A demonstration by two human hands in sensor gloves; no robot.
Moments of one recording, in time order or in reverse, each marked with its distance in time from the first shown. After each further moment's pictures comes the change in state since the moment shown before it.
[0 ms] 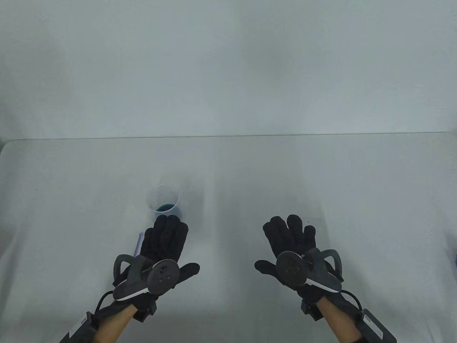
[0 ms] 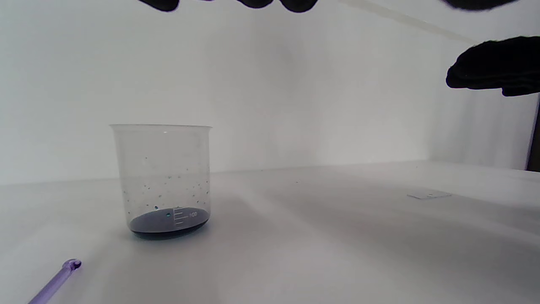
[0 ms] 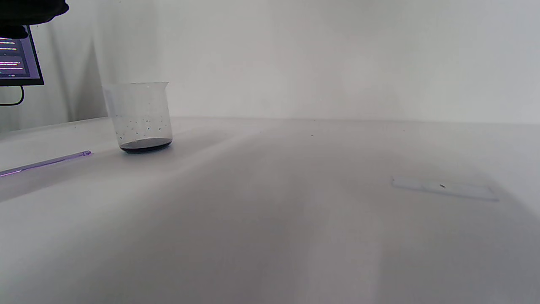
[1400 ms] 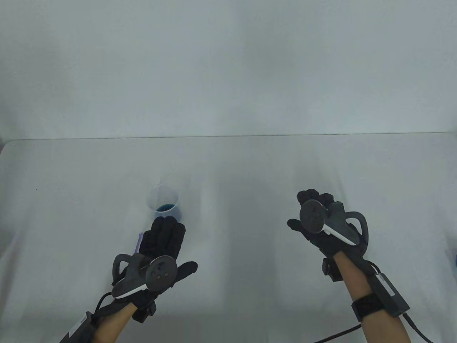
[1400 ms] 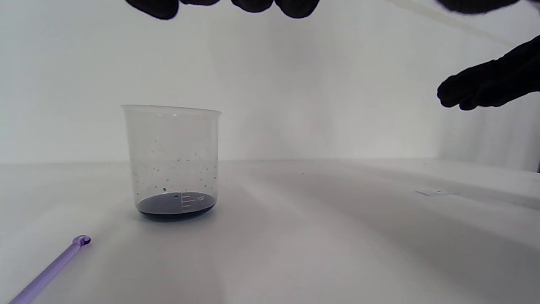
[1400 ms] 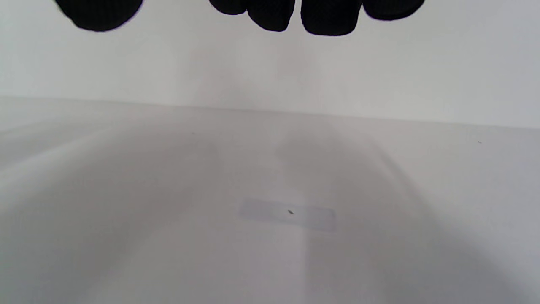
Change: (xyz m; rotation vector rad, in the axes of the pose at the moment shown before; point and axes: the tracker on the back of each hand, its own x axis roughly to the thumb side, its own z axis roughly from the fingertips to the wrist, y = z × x) left_hand -0.006 -0.002 -0.001 -0.025 0.034 0.032; right_hand -0.097 -0.028 -0.068 0.127 0.348 0.090
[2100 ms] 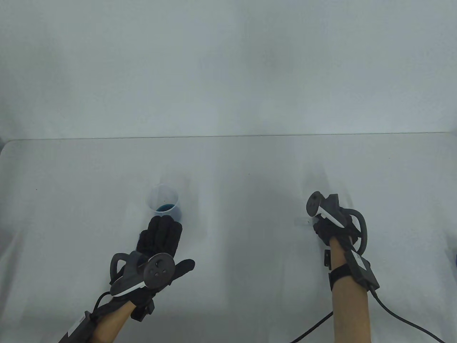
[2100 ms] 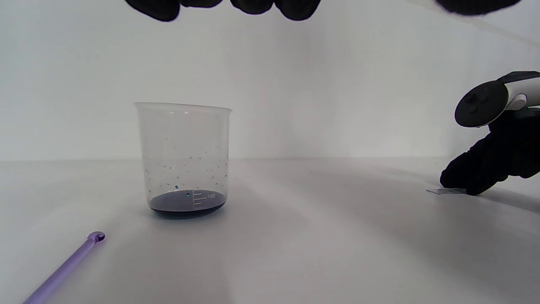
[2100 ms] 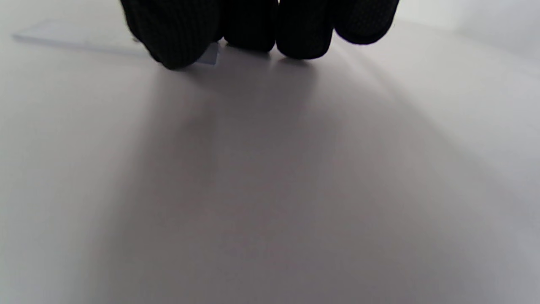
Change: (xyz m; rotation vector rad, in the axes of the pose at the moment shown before) left_hand -0.005 0.001 -0.001 -0.007 0.023 0.000; right_hand -0.038 0.096 -0.066 0.225 0.300 0.084
